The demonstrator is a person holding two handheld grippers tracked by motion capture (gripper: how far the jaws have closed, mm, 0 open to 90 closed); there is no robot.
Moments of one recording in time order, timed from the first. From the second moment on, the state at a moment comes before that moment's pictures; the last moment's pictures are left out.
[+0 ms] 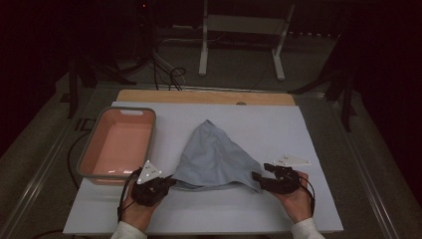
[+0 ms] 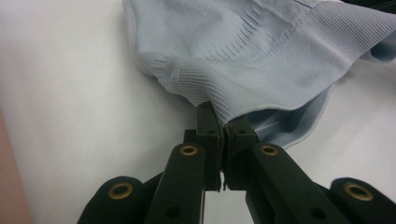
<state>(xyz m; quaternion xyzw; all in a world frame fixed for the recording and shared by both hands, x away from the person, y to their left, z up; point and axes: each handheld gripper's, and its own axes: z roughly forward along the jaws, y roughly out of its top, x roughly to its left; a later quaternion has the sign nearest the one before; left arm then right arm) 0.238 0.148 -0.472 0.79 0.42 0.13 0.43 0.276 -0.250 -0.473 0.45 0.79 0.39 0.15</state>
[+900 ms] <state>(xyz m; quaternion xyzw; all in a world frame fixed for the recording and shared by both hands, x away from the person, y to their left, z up) 0.227 0.157 -0.487 0.79 0.43 0.10 0.42 0.289 -0.247 -0.480 0.47 0.79 0.33 0.20</state>
